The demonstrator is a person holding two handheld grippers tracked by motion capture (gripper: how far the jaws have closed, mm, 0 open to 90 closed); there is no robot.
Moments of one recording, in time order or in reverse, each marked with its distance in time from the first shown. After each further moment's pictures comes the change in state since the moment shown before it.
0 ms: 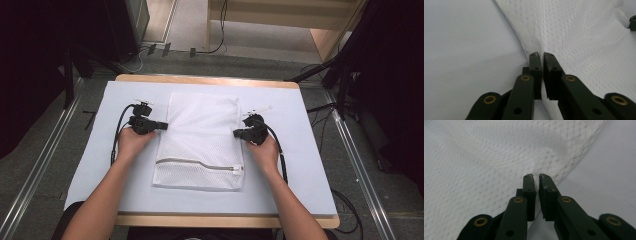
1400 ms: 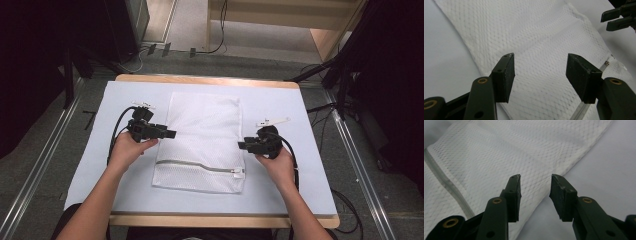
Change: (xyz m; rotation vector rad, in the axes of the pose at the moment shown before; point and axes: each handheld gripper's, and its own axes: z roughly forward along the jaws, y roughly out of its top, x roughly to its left) left arm -0.055 -0.009 -0.037 0.011 -0.103 0.118; right arm 0.014 -0.036 -0.056 -0.080 0.104 -0.055
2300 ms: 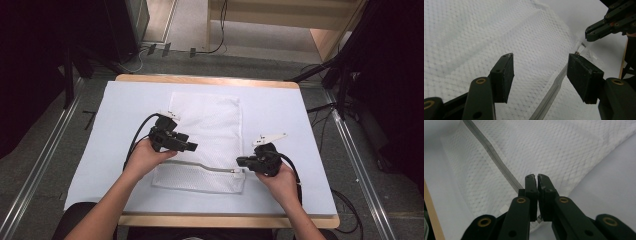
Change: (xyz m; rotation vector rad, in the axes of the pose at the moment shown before) left arm -0.067 0.004 0.031 0.060 -0.085 0.156; right arm 0.037 -0.030 -0.014 0.075 0.086 -0.082
